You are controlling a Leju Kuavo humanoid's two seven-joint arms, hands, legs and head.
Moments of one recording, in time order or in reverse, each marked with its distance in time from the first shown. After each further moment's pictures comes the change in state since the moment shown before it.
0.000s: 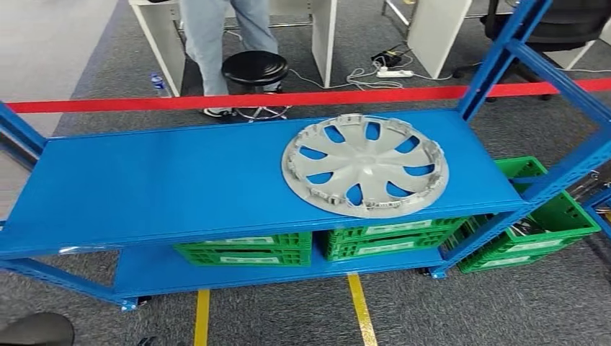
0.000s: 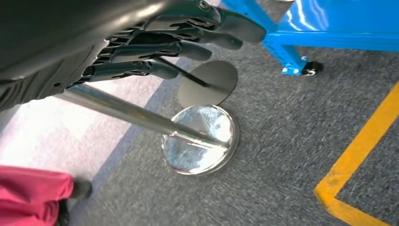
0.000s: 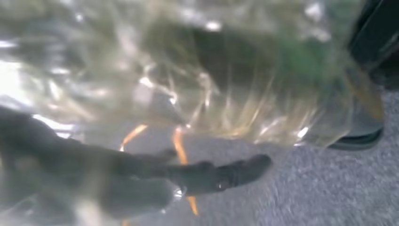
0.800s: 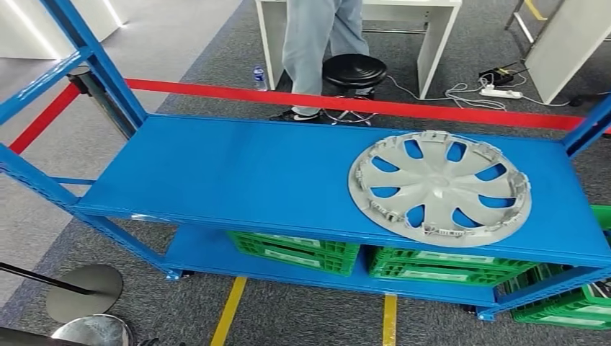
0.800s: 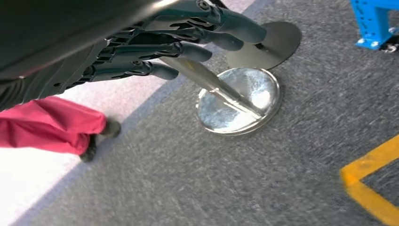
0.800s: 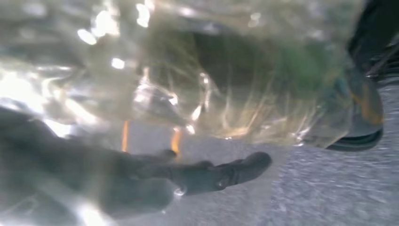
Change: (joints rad) left arm -0.007 -0.005 0.000 0.006 0.031 -0.001 -0.021; right arm 0.009 0.001 0.000 0.001 -0.004 -0.002 0.000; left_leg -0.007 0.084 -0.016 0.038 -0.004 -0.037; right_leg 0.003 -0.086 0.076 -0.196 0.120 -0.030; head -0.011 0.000
